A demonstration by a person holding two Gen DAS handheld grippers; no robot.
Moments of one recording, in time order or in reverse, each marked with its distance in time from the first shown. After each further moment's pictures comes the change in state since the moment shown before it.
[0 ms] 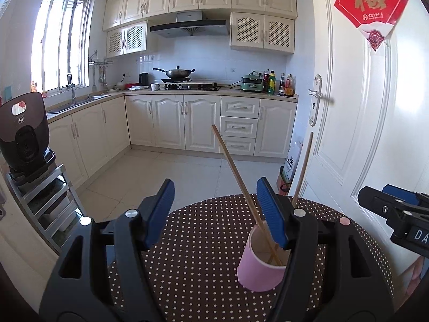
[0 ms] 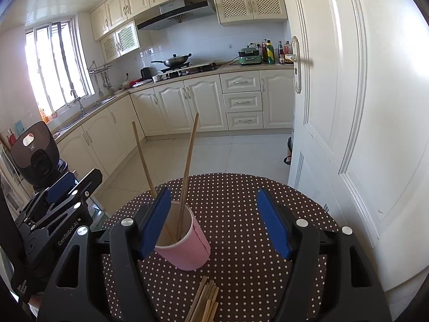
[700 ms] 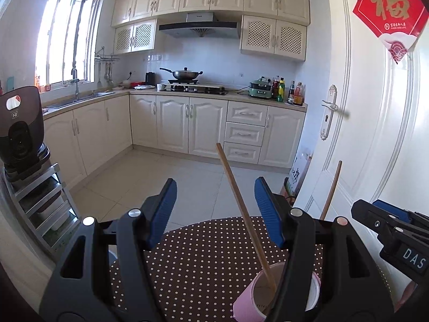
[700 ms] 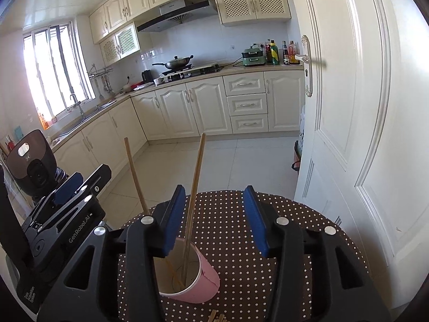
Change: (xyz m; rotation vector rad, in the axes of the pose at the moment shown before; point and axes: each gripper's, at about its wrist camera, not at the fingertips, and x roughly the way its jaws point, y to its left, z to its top) left arm 0.061 0.000 0.023 -0.064 -0.019 0.030; right arm 0.052 0.006 0.031 0.011 -0.012 0.019
